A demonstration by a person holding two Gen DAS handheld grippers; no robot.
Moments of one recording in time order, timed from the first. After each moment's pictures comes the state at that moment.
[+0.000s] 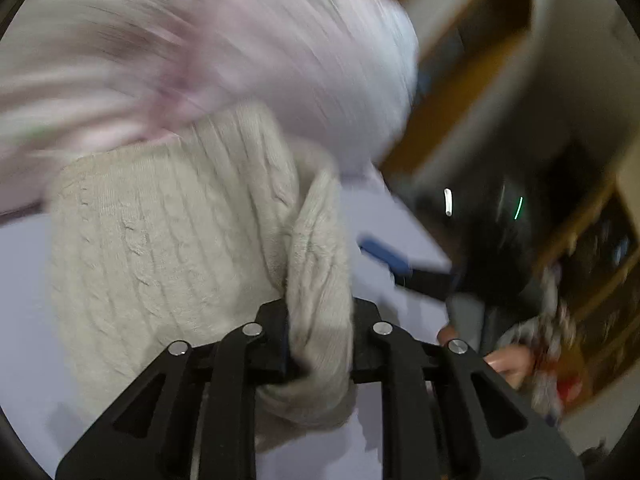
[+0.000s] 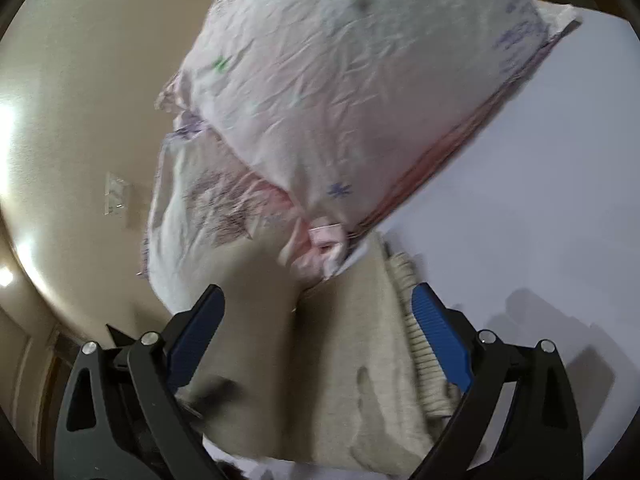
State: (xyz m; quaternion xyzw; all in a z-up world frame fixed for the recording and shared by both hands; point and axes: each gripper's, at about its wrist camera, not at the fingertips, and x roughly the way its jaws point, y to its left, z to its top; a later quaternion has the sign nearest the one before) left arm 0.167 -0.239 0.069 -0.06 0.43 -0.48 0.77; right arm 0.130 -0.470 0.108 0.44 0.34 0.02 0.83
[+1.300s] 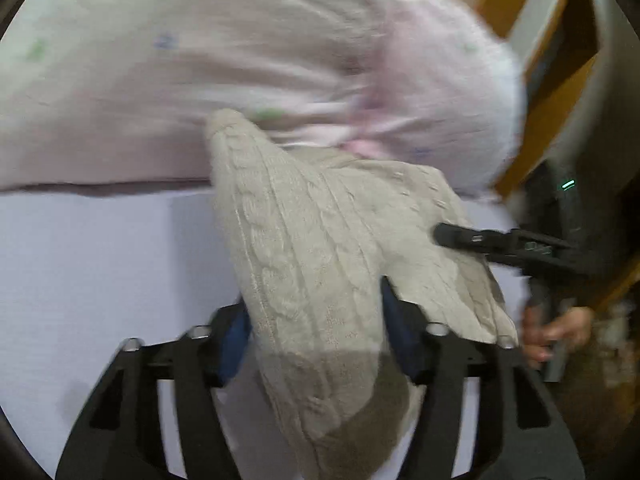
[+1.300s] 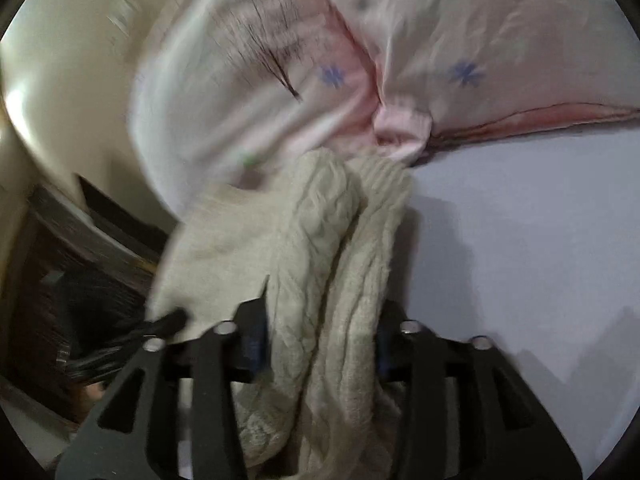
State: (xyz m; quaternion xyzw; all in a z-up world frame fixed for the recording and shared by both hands) left arm 0.178 -0.066 0.052 -0.04 0.41 -0.26 0.87; right arm 0.211 -0.348 0.063 0.21 0.51 0.09 0.83
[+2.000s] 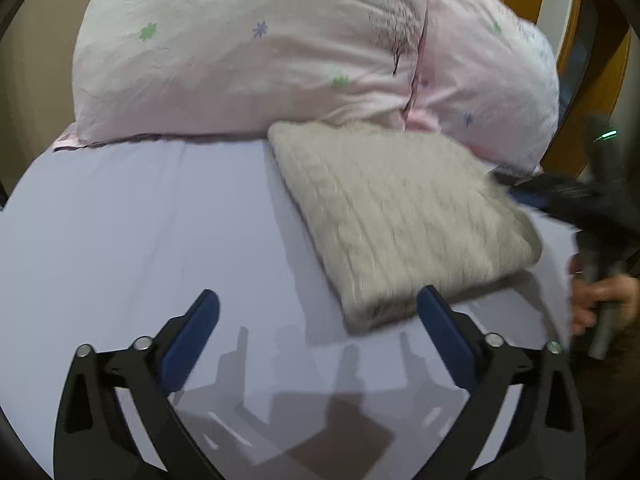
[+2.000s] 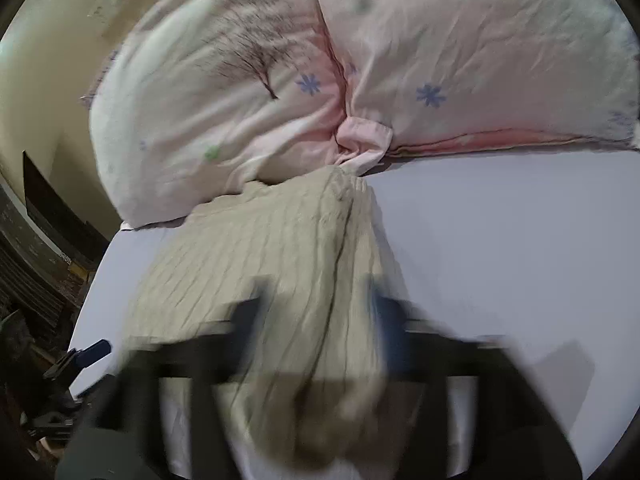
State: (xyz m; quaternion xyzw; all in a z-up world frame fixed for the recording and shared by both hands) left arm 0.092 -0.042 0.039 0.00 0.40 -0.16 0.90; right arm 0.129 -0.316 0.102 0.15 0.45 0.03 0.88
